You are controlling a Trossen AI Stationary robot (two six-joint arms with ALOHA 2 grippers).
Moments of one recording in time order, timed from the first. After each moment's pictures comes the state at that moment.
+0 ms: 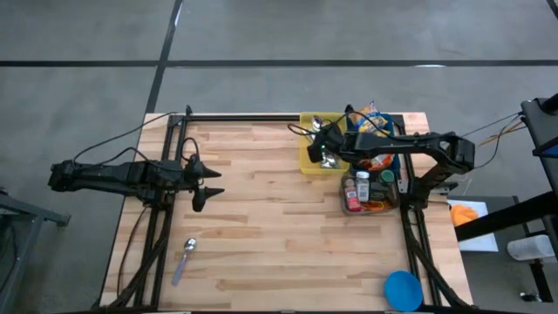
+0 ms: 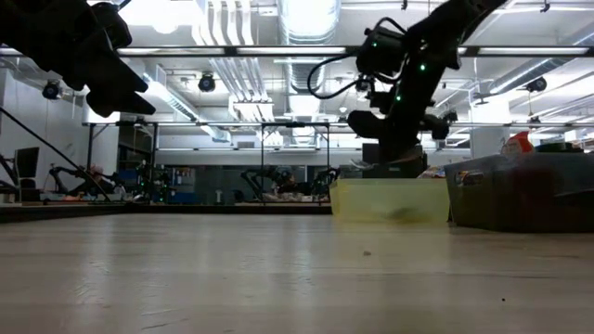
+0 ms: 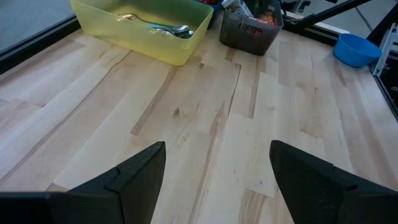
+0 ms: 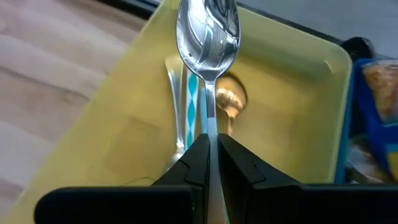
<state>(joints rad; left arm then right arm) -0.04 0.48 0.40 -0.42 -0.18 -0.32 -0.32 1.56 0.98 -0.46 0.57 0.70</state>
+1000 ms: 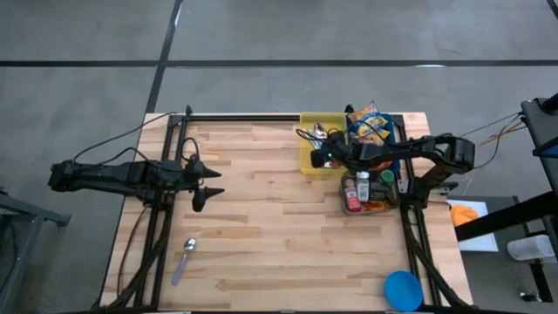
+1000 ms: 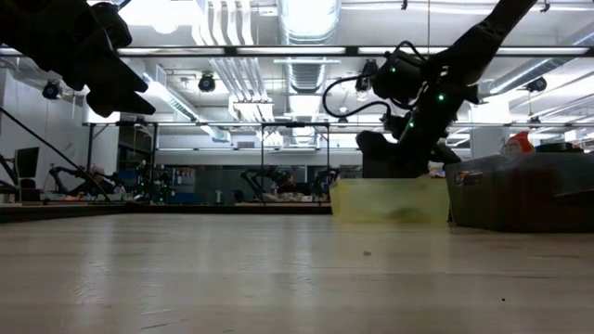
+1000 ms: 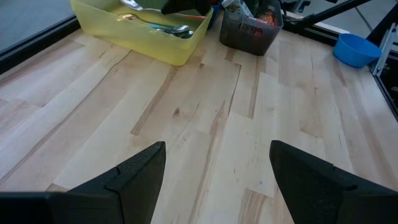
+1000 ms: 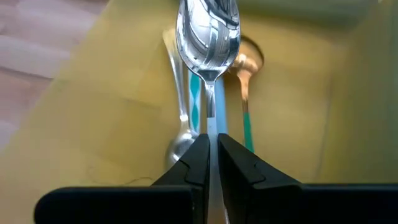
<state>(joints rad) -0.04 0.48 0.40 -0.42 -0.18 -0.32 -0.34 1.57 0.74 -0.12 0.51 0.80</state>
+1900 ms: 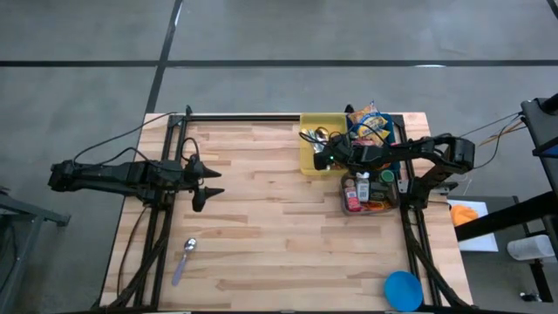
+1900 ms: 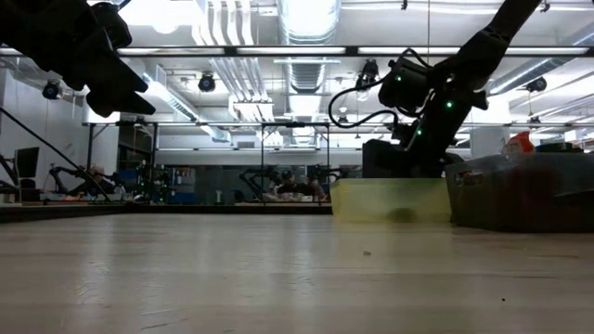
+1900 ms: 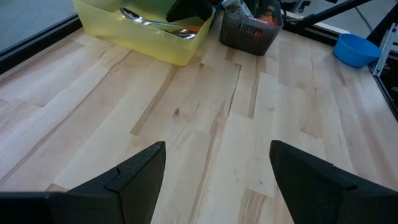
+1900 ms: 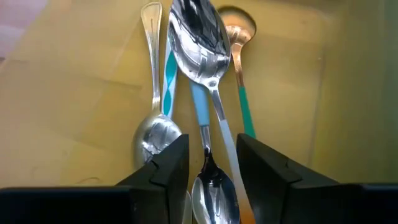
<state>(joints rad) -0.04 0.48 0.40 -0.42 -0.18 -0.32 -0.34 1.57 0.68 -0.11 0.50 0.86</state>
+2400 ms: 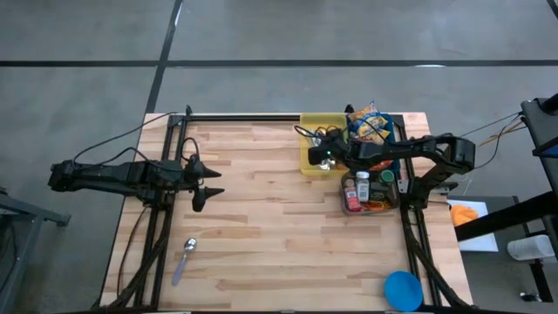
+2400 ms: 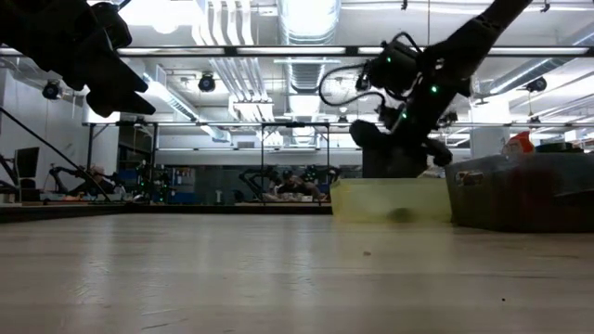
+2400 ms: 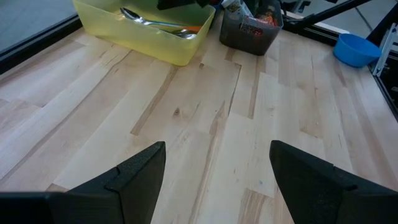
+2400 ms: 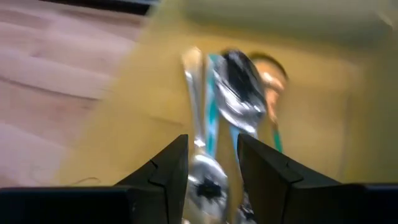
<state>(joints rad) -0.04 0.48 0.40 -0.42 -0.18 -0.32 -0.33 1.56 0.78 -0.11 0.51 0.81</state>
